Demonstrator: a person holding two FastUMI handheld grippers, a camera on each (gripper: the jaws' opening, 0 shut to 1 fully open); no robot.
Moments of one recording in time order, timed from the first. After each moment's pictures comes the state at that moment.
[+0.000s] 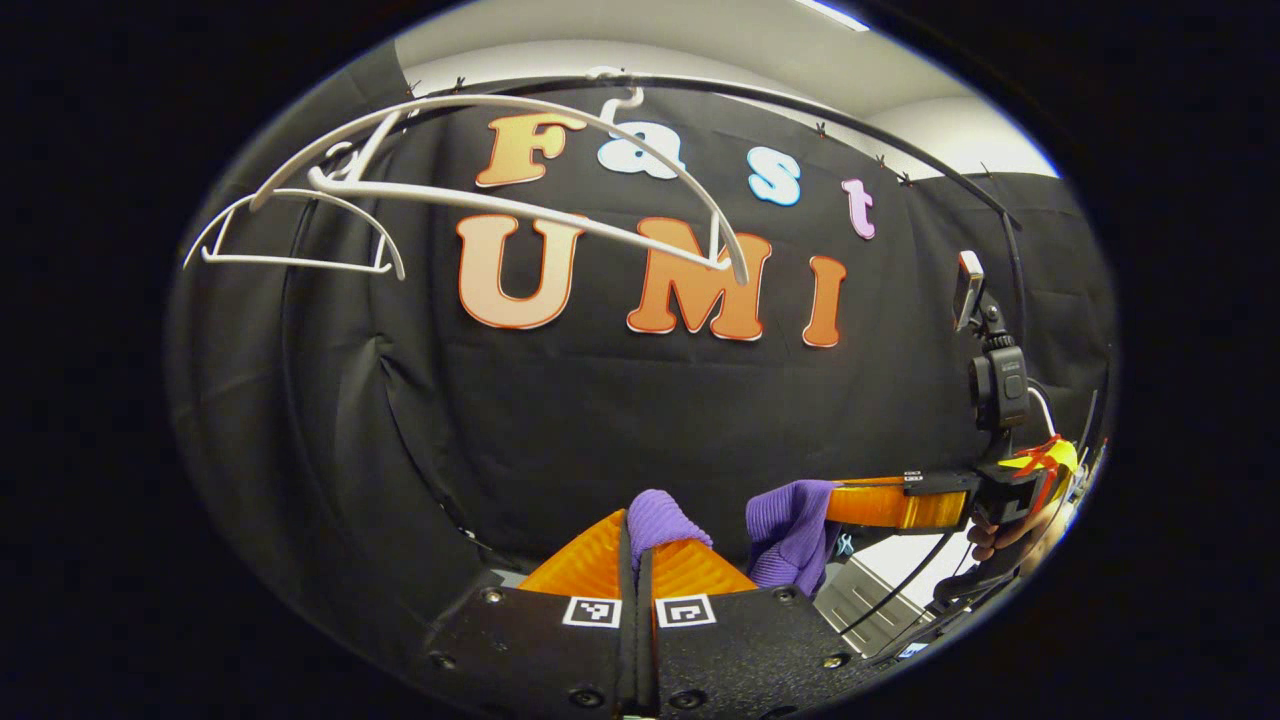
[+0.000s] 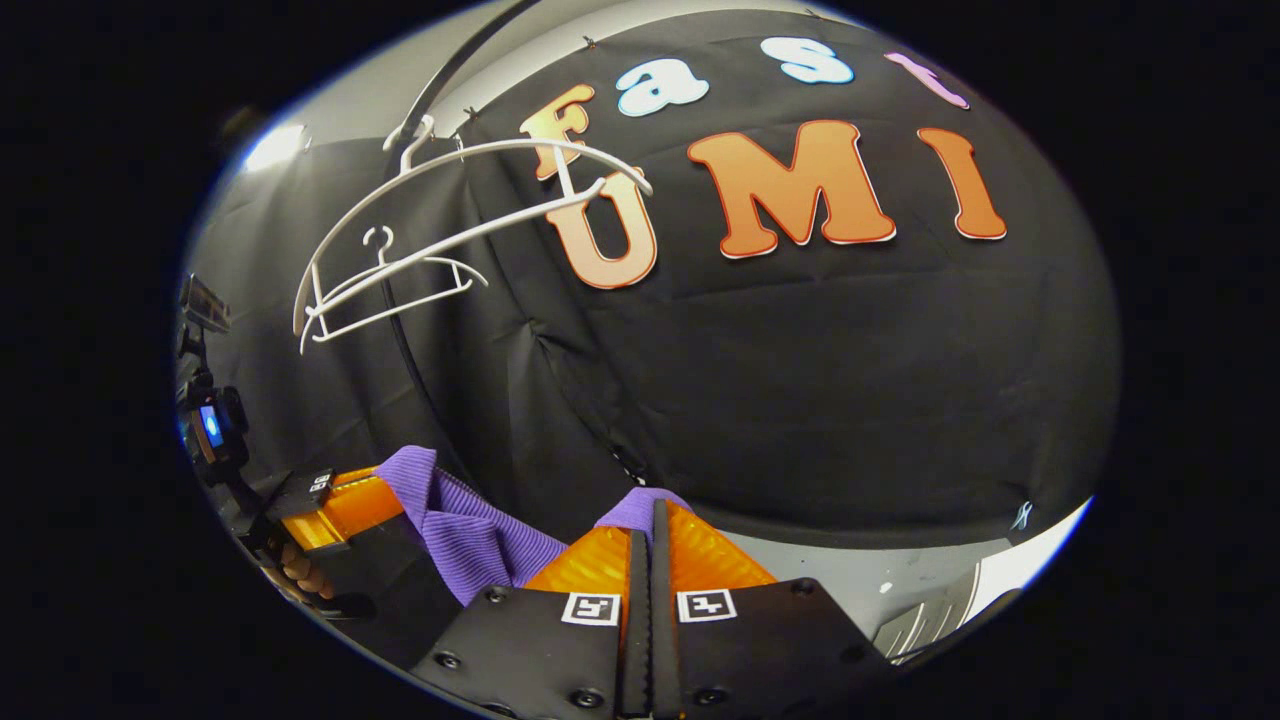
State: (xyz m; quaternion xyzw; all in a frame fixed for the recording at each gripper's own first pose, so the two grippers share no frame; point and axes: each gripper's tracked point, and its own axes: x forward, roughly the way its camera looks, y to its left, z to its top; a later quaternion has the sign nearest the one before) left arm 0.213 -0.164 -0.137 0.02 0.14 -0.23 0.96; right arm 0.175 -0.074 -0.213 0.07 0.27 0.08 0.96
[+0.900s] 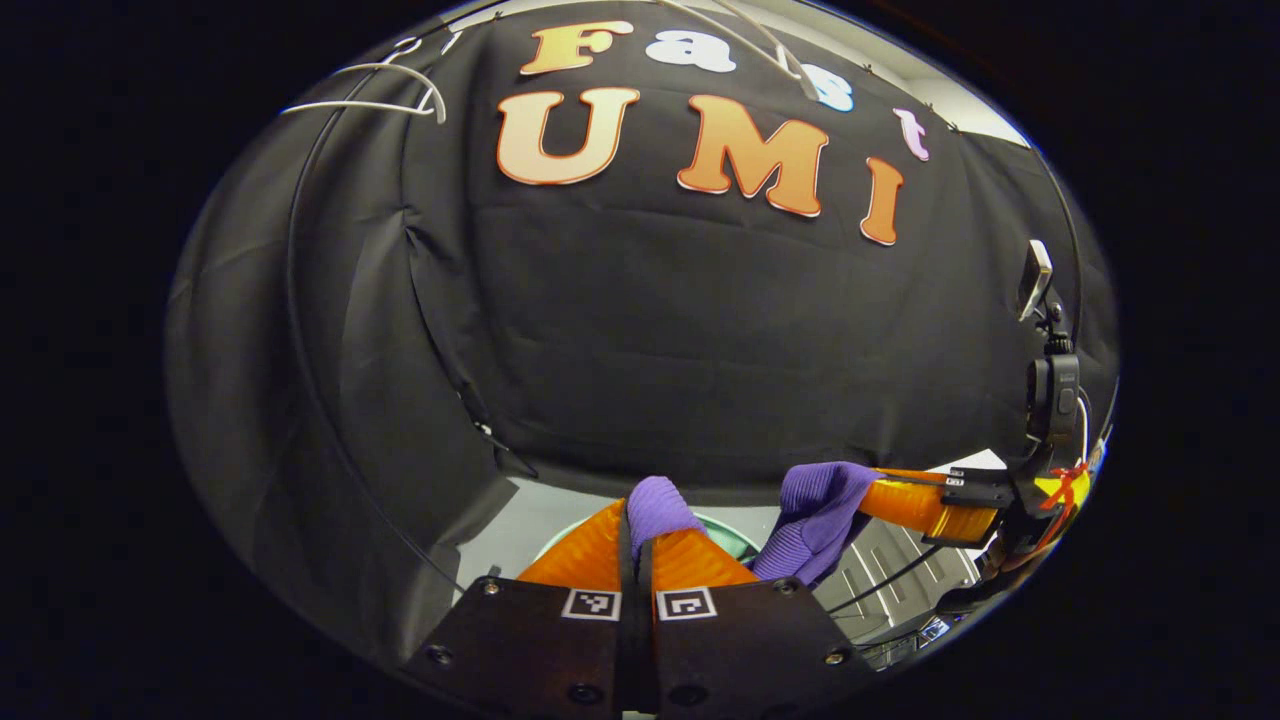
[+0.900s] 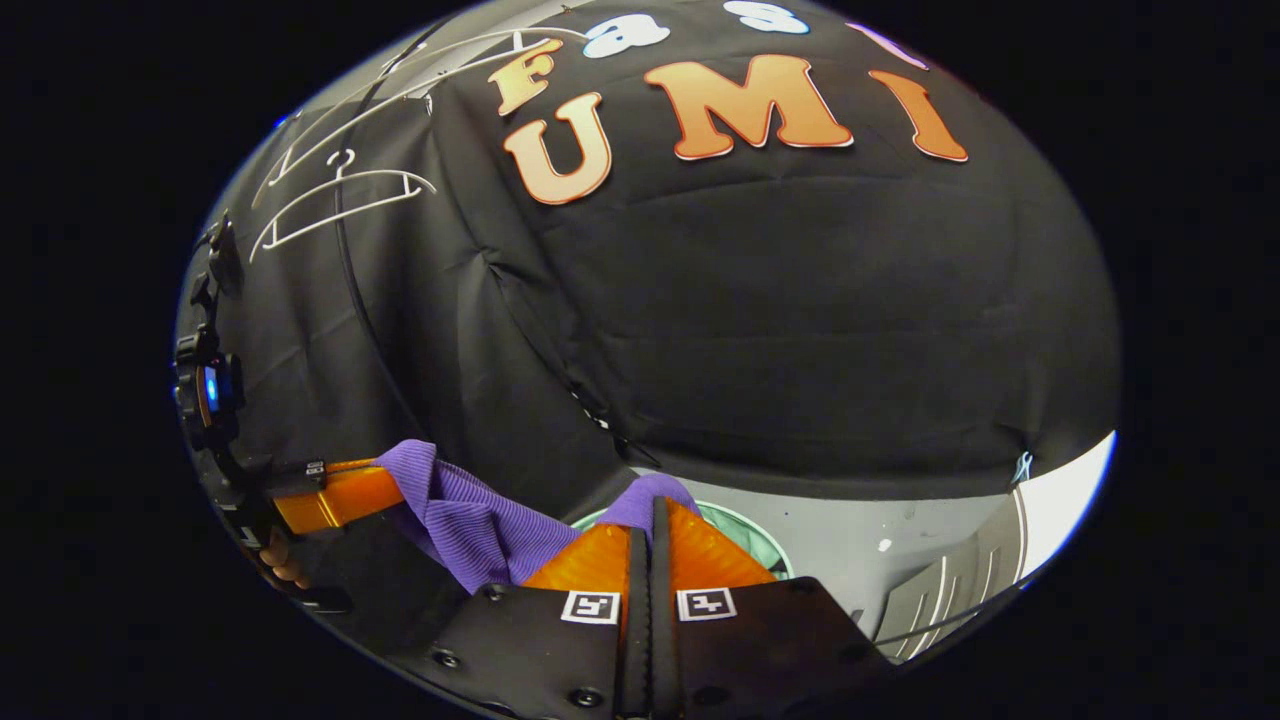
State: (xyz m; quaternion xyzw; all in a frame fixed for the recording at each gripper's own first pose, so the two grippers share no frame) left arm 0.200 -0.140 -0.329 0.02 0.28 -0.18 0.94; right arm 0.136 -0.104 -0.408 0.07 0.32 0.02 0.94
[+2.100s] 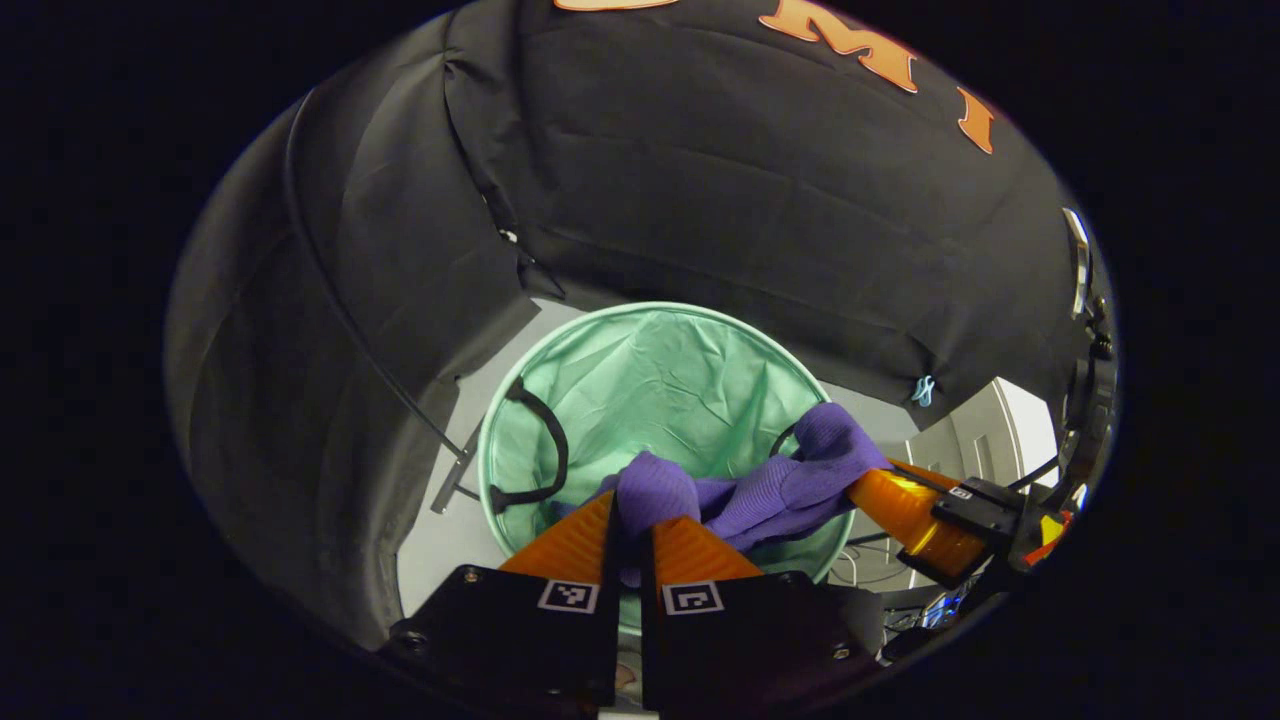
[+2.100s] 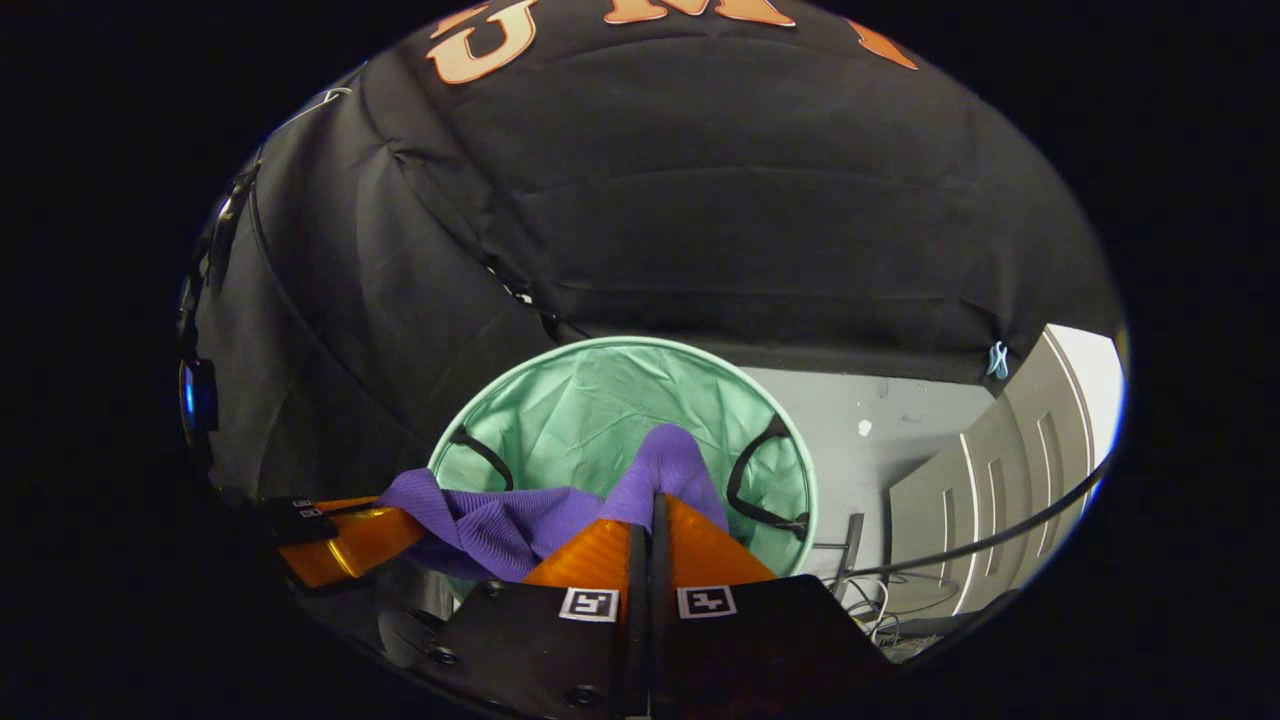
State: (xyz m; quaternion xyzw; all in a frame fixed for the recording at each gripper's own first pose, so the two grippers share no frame) left arm 0.141 -0.125 -0.532 0.01 0.50 -0.10 0.86; right arm 0.077 -0.110 -0.638 0.08 0.47 -0.08 0.87
